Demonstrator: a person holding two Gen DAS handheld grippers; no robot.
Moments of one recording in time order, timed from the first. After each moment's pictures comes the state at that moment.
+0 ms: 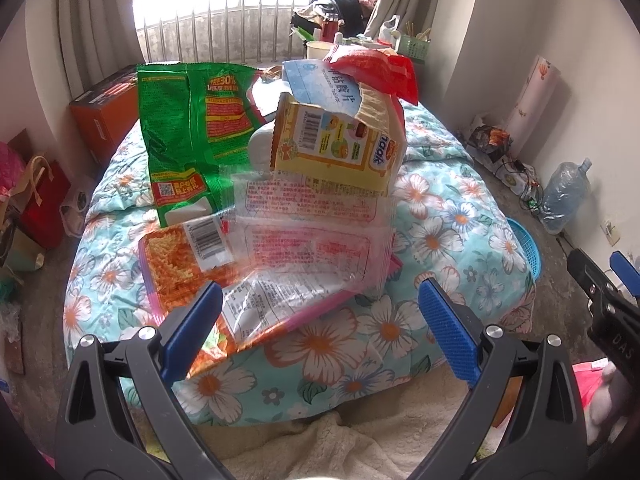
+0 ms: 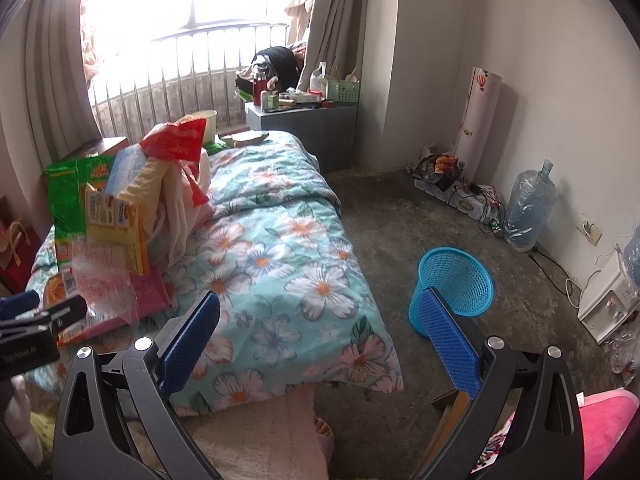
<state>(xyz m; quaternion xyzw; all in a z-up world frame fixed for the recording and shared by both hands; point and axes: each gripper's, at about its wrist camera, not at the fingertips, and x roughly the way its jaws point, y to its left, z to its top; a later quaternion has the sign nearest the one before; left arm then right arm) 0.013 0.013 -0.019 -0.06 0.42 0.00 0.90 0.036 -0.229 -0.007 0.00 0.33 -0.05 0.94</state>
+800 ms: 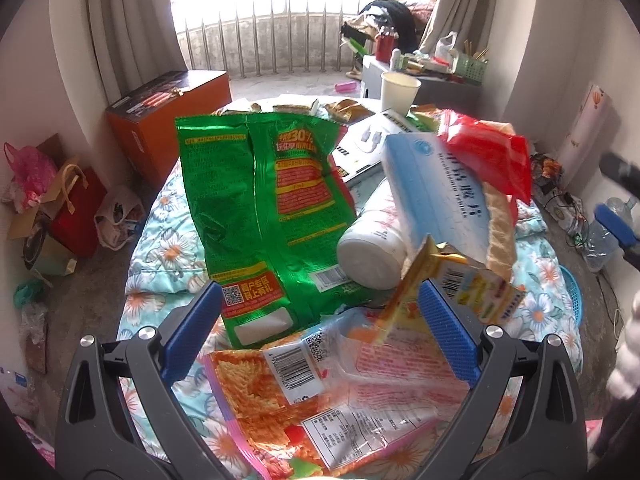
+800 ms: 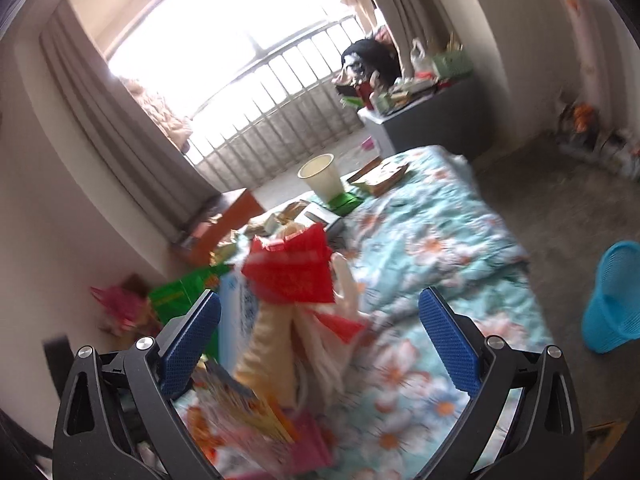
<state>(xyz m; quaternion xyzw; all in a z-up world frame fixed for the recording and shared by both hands) 0.111 0.080 0.004 -0.06 0.43 0.09 0.90 0.228 -0.210 0.012 0.24 0.35 0.22 0.88</state>
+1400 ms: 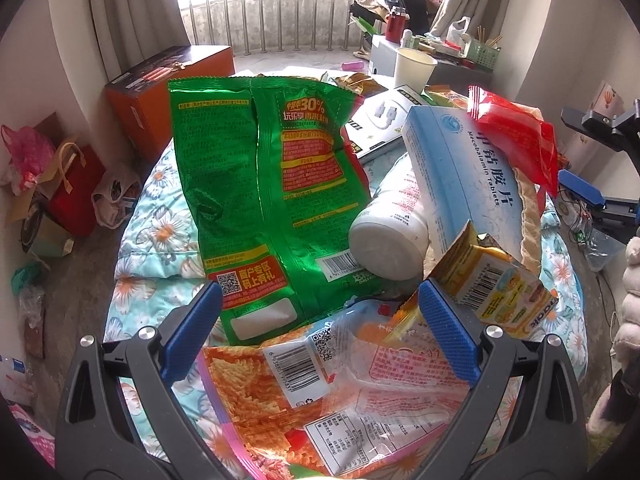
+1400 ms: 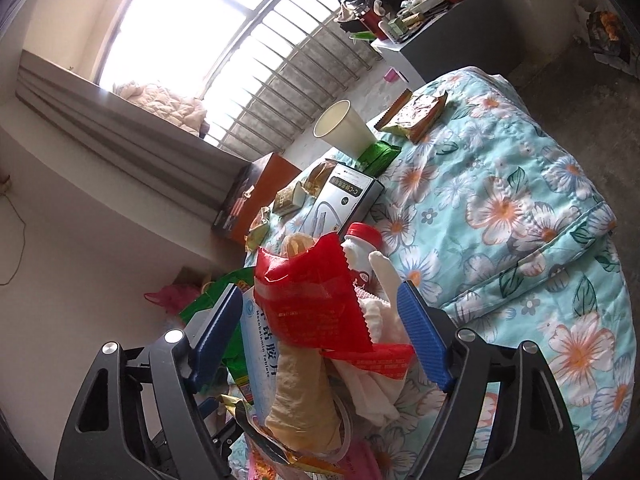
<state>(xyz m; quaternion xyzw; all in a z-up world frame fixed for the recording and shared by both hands) 0.125 0.094 -0.019 -0.07 0.46 0.09 0.88 0.295 -0.196 -0.024 0.31 0.44 0.27 0.80</state>
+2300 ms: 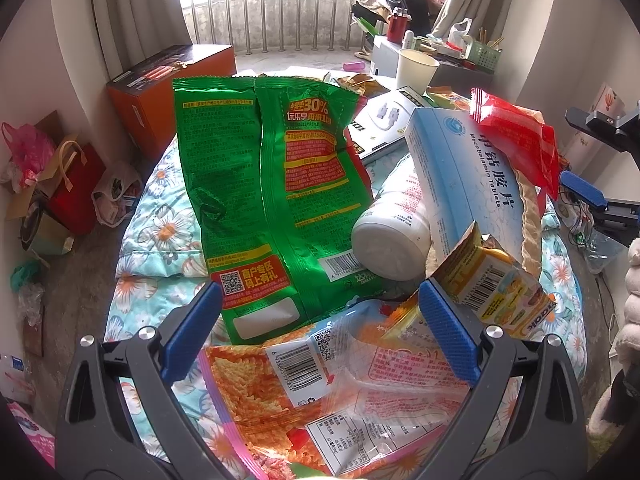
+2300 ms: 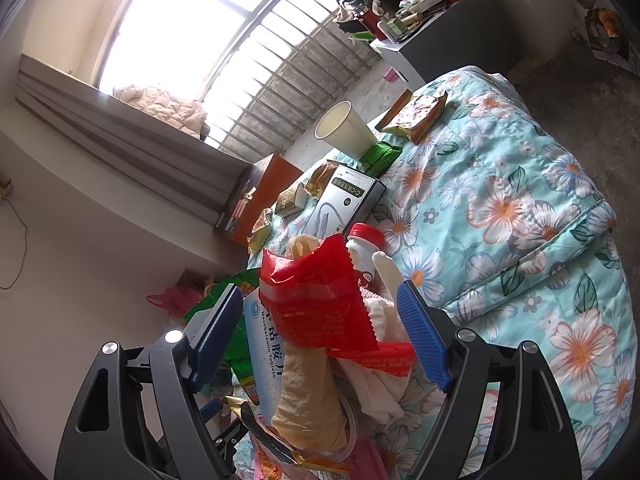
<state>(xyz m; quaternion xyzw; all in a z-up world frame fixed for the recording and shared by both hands) 0.126 0.097 -0.019 -0.08 0.46 0.09 0.88 0.296 -0.196 -0.021 0.31 0.44 0.27 0.80</state>
